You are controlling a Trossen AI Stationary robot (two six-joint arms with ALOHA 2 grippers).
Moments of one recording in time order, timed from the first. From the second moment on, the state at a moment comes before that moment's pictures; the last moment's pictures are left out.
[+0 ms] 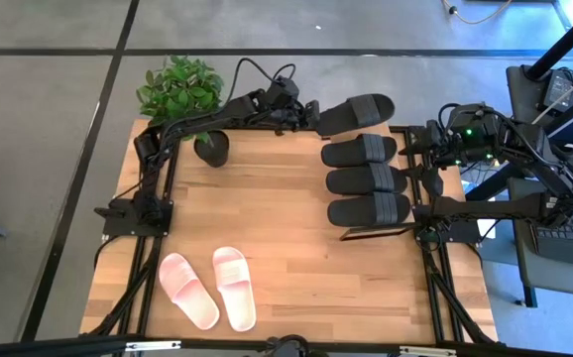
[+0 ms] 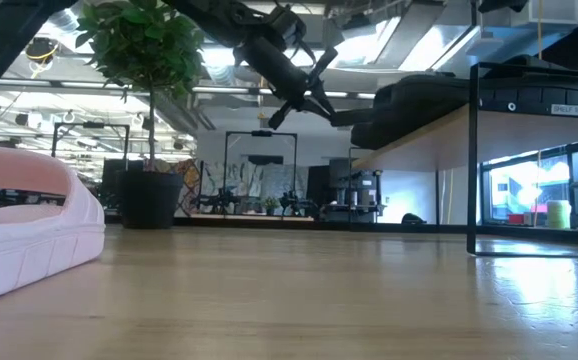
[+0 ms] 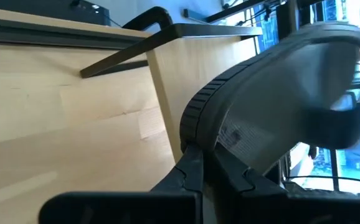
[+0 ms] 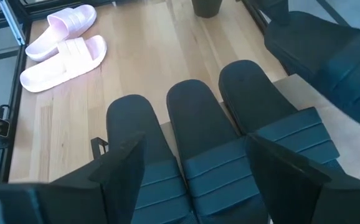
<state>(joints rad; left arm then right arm) 0.52 1.95 1.72 -0.35 0.17 -1.12 -0.38 0.87 1.42 -1.27 -0.18 -0.03</state>
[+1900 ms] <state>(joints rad) 0.51 2.03 1.72 -0.29 0.14 -1.14 -0.38 0.87 1.42 -1.27 -0.18 -0.03</state>
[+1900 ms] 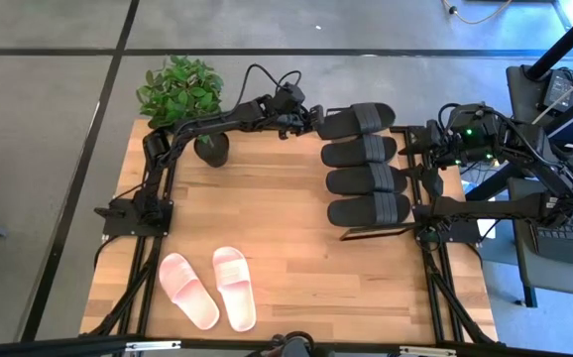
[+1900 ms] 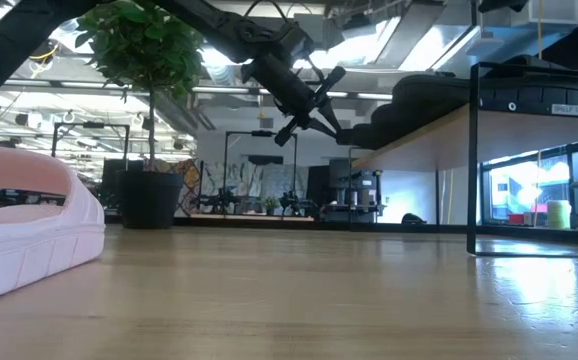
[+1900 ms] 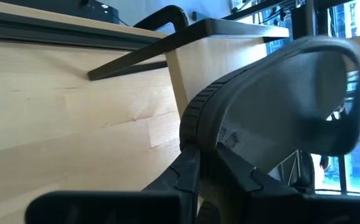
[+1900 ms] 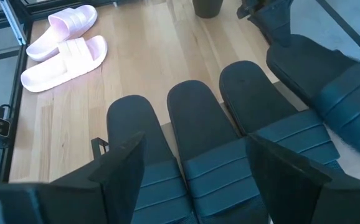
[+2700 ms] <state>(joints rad) 0.51 2.03 1.72 -0.27 0.14 -1.14 -0.38 0.87 1.42 -1.27 -0.18 -0.03</state>
